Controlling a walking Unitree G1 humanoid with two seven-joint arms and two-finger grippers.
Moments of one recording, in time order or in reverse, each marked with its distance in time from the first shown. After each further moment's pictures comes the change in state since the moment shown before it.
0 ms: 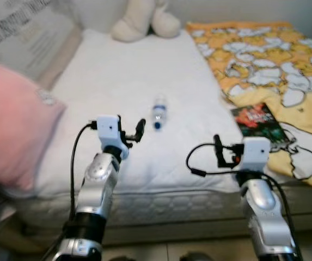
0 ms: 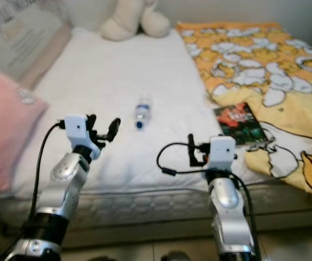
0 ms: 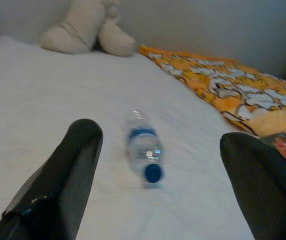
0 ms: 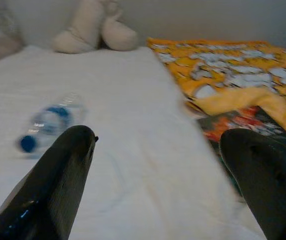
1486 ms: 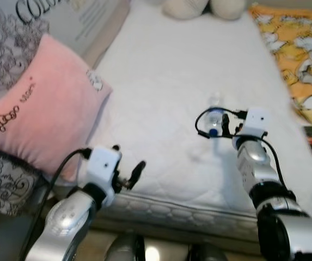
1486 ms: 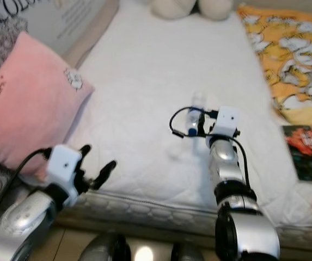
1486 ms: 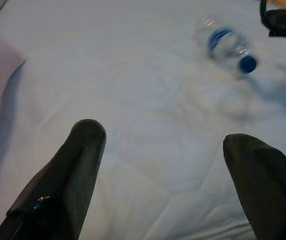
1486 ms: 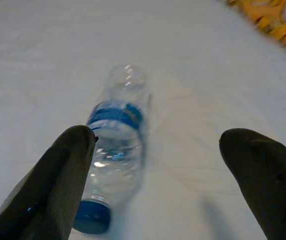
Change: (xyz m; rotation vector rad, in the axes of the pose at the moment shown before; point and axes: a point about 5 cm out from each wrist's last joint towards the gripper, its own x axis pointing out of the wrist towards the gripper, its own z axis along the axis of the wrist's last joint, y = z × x) left arm -0.115 -0.007 0.026 0.274 0.250 -0.143; right arm 0.096 -0.013 0.007 0.111 0.136 -0.149
